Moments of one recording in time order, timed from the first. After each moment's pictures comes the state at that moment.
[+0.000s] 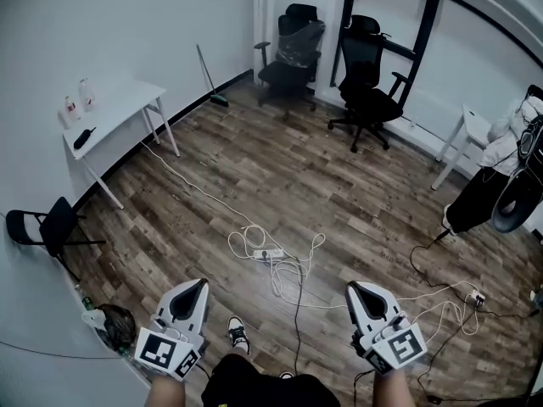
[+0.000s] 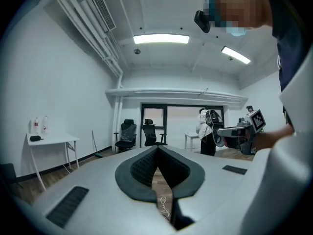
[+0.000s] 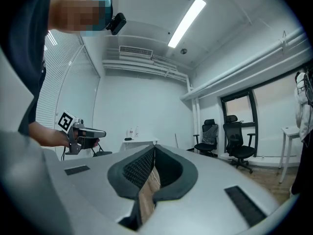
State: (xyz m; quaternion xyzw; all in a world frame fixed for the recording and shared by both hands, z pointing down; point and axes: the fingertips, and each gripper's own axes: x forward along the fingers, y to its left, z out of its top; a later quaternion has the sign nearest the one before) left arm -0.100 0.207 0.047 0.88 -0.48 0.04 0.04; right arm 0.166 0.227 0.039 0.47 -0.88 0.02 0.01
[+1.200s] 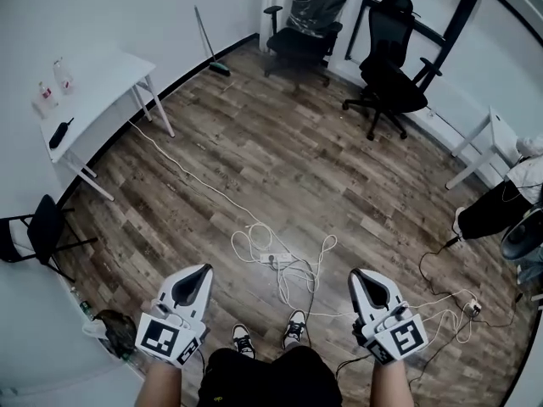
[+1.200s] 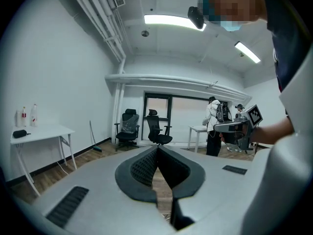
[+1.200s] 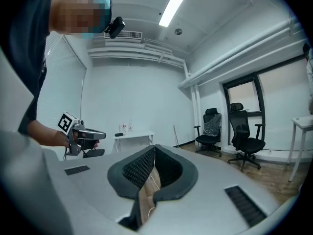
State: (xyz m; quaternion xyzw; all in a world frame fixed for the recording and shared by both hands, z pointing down) left arm -0.155 -0.101 0.104 0.88 -0.45 0.08 0.08; right arm 0.101 -0.085 0.076 0.47 -0.88 0.06 0.02
